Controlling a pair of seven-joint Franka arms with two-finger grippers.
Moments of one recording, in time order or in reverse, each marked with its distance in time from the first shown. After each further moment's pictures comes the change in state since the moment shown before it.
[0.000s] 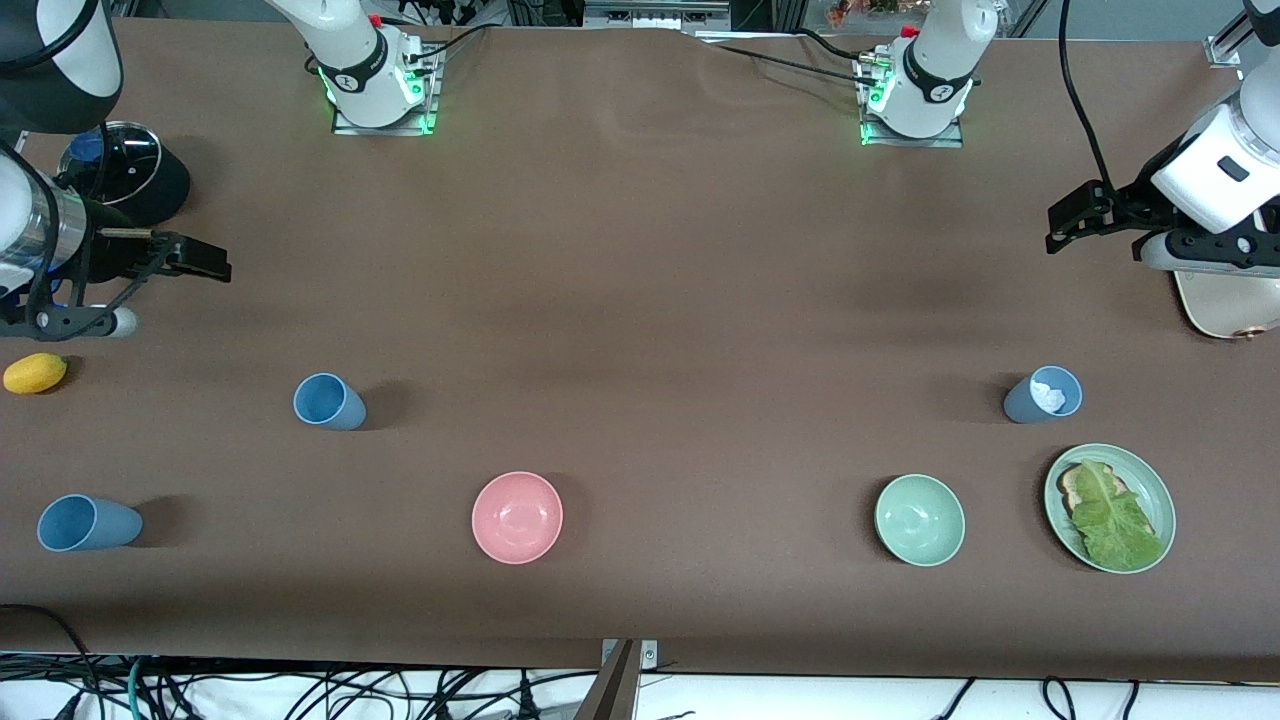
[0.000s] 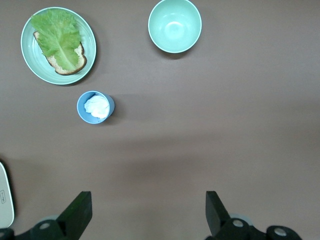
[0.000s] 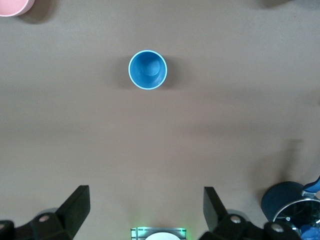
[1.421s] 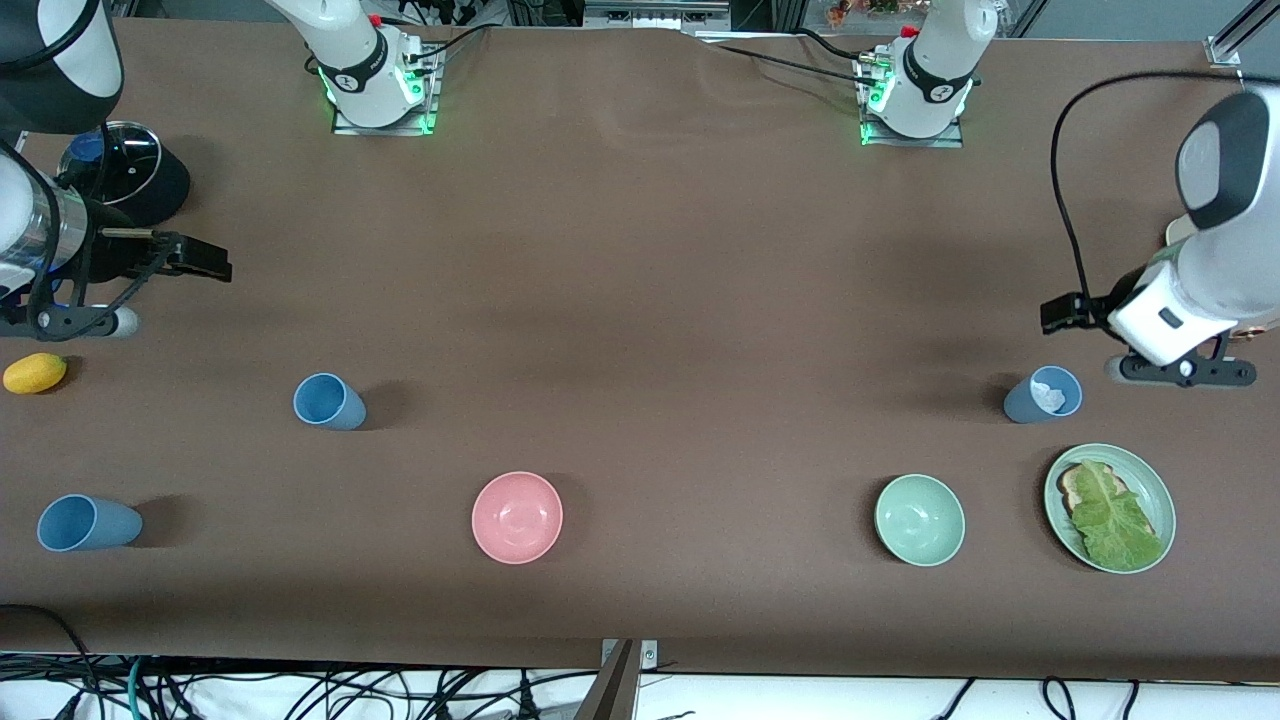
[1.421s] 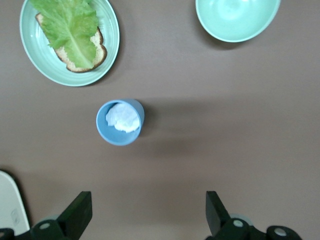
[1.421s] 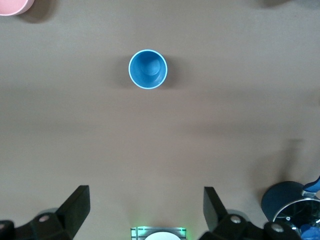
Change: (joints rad) left arm 0.080 0.254 0.003 -0.053 0.110 0.213 0.054; right arm 0.001 0.000 0.000 0.000 0.000 -0.002 0.000
